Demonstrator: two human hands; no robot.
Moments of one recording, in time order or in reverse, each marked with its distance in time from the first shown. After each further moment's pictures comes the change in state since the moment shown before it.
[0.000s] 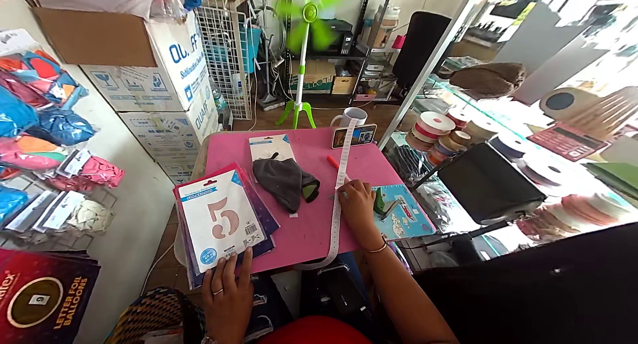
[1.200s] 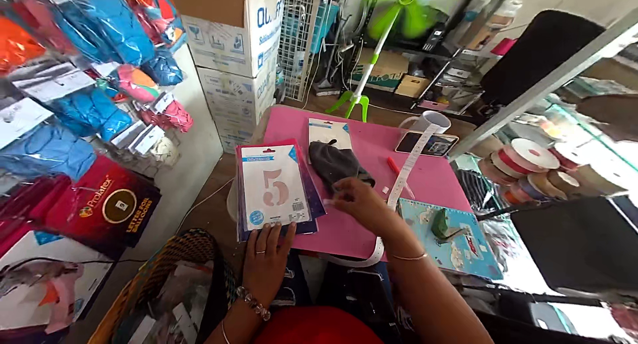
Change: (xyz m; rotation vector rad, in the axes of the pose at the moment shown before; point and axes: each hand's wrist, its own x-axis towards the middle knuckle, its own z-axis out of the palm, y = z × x) left_hand -0.002 0.001 -0.002 -0.060 -0.073 -0.053; right_hand 0.006 -0.132 -0.033 0.570 -0.857 -0.122
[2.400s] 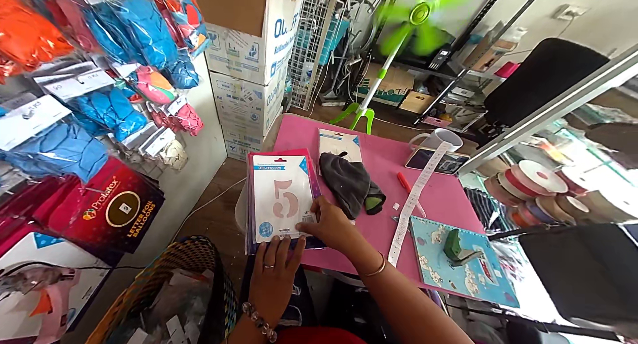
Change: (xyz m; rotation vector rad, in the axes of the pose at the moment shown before) left_hand -0.001 0.000 0.002 0.014 0.002 -0.024; right_hand 0.041 -0.017 0.071 -0.225 -0.101 0.163
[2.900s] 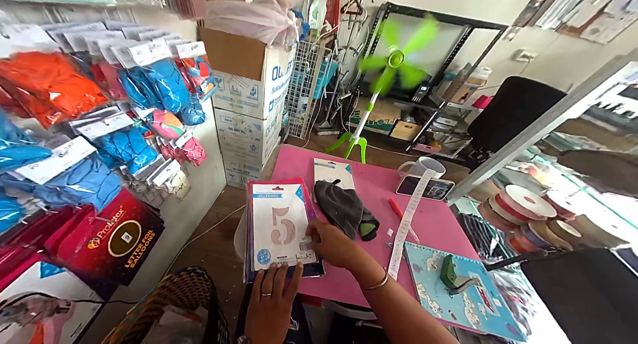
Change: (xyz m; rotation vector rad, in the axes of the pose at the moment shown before) left_hand 0.004 0.000 0.002 0.033 0.043 0.003; right_hand 0.004 -0.007 -0.027 -0.092 -0.105 -0.118
